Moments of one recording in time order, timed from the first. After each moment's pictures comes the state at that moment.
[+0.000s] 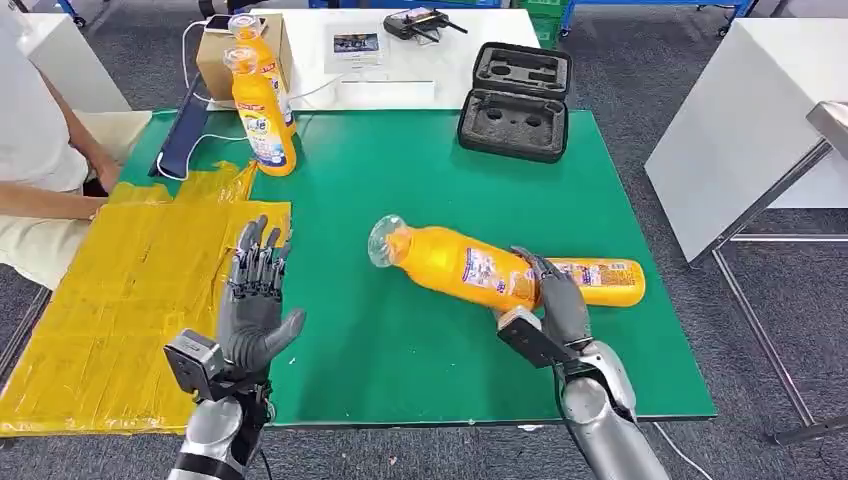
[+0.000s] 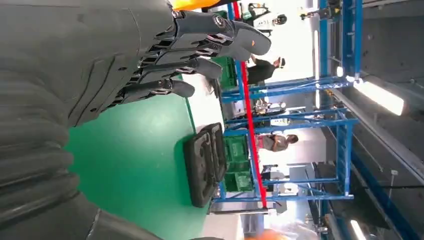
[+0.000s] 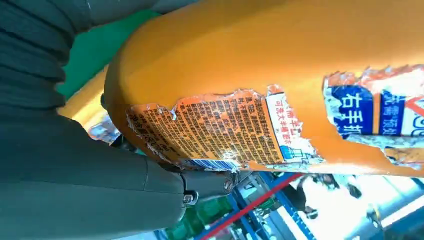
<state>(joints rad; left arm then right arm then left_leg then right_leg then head) -0.11 -0.18 -0.16 -1.40 -0.16 -0.01 -0.58 -0.15 -0.03 0.14 -1.27 0.60 -0.21 -0.36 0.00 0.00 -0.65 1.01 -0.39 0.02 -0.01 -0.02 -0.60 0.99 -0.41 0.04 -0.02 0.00</state>
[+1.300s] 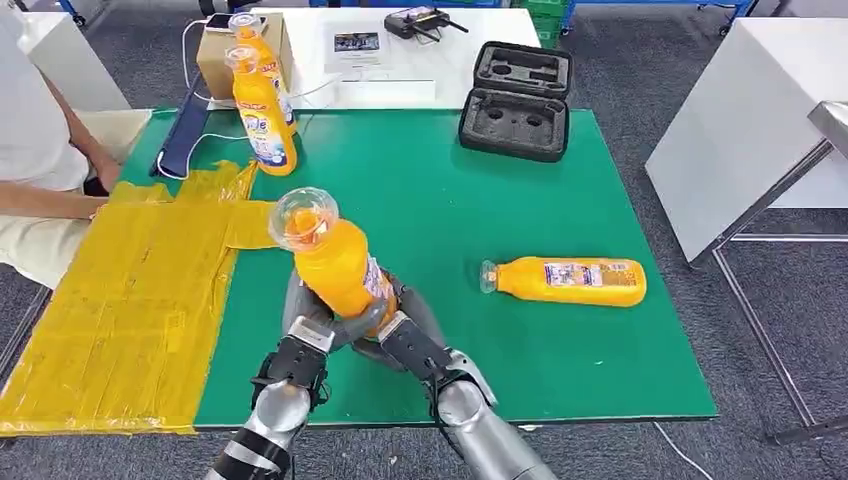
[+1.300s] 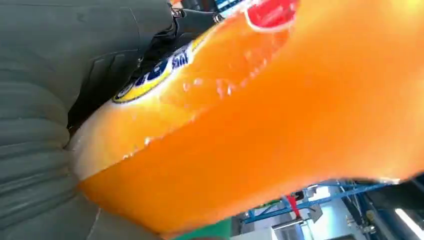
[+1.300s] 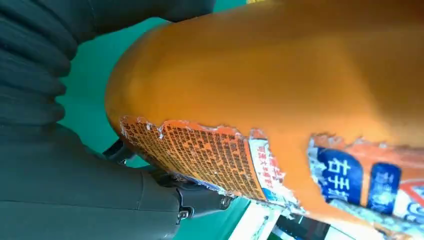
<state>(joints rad) -0.23 -0.23 -0.39 -1.26 -0.40 0.31 -0.53 -0.28 0.29 0.40 -0.96 0.40 -0.07 -0.44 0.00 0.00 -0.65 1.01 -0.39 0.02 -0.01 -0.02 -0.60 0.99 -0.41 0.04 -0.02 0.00</state>
